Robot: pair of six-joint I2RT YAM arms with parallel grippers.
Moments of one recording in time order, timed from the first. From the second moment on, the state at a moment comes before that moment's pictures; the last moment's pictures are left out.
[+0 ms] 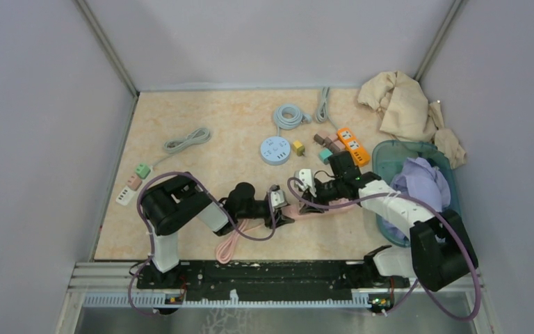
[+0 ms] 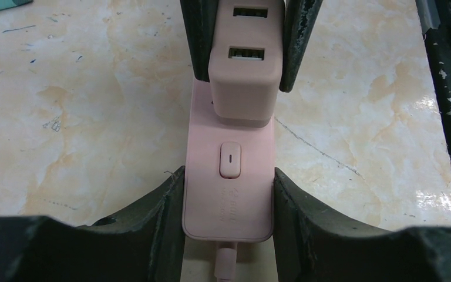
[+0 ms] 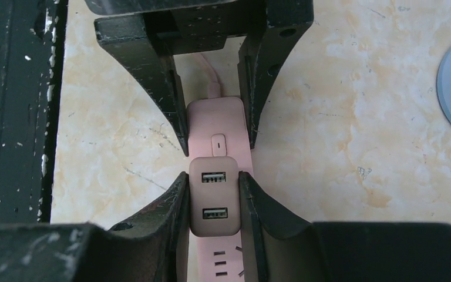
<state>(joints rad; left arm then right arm) -0.89 1.91 0.50 1.11 0.50 0.14 0.43 1.26 0.66 -0.37 -0.84 -0.86</state>
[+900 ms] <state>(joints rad) -0.89 1.89 0.54 1.01 0.51 0.16 0.47 1.22 0.60 -0.24 -0.82 -0.76</state>
